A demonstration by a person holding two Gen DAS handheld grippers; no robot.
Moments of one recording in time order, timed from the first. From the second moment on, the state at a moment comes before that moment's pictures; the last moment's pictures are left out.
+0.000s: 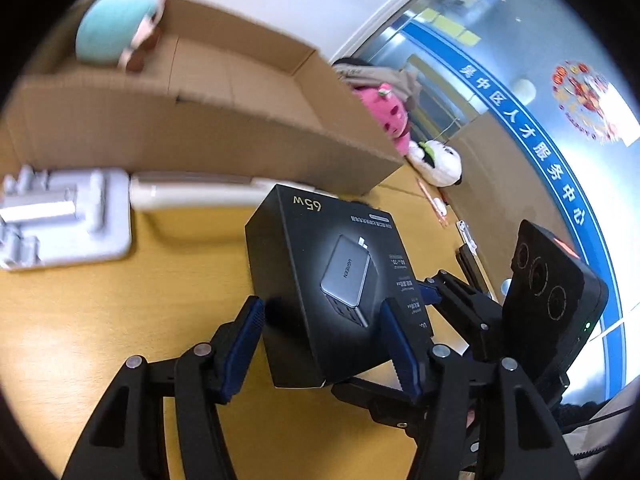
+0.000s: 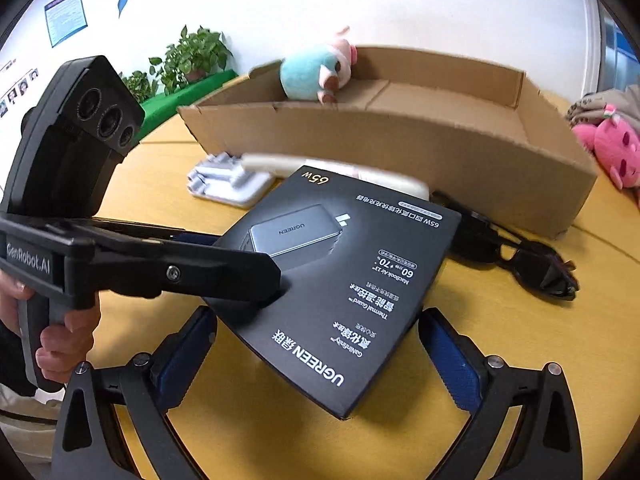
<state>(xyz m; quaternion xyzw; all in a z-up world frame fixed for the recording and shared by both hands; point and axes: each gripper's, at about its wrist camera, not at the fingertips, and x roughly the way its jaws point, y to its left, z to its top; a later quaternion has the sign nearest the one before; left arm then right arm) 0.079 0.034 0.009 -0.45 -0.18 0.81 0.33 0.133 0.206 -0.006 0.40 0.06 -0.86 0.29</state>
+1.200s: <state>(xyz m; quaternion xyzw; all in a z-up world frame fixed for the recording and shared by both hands) 0.043 0.003 0.180 -0.26 -0.11 0.90 0.34 0.103 0.179 0.155 0.20 0.11 -0.92 0.31</state>
